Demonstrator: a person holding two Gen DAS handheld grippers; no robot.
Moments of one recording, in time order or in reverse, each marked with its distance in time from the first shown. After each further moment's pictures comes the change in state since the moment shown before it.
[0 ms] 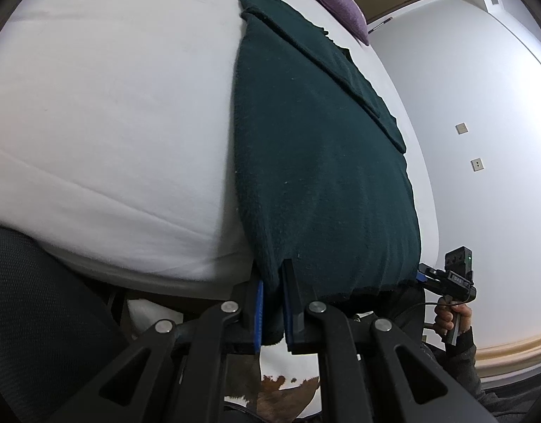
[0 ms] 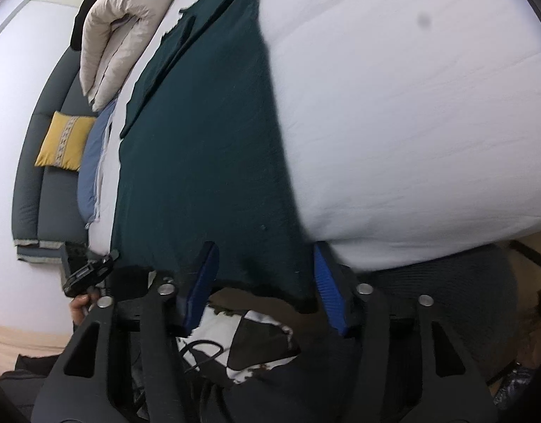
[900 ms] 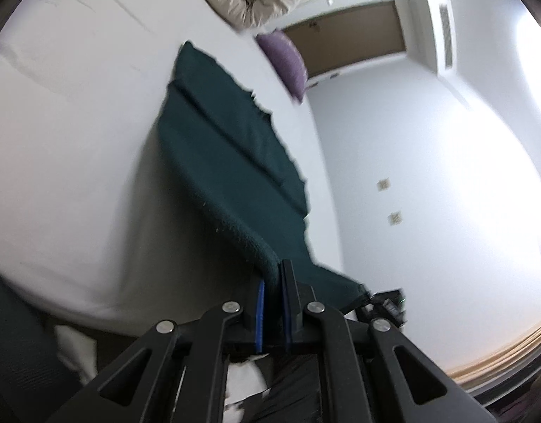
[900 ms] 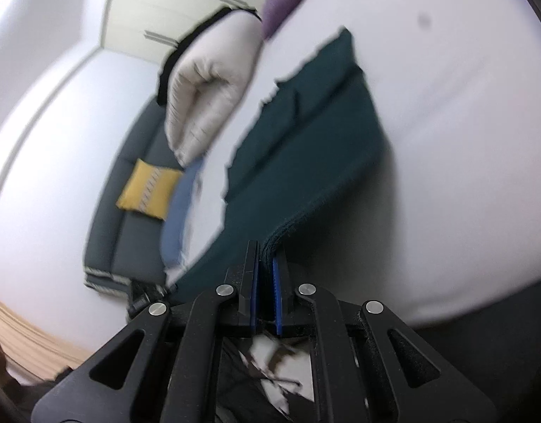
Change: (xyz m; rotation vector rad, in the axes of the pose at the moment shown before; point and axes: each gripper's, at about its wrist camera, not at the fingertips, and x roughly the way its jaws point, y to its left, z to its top) left arm -0.064 -0.029 0.037 -0.114 -0.196 -0.386; right arm -0.060 0.078 0.028 -0.015 -0.331 0.370
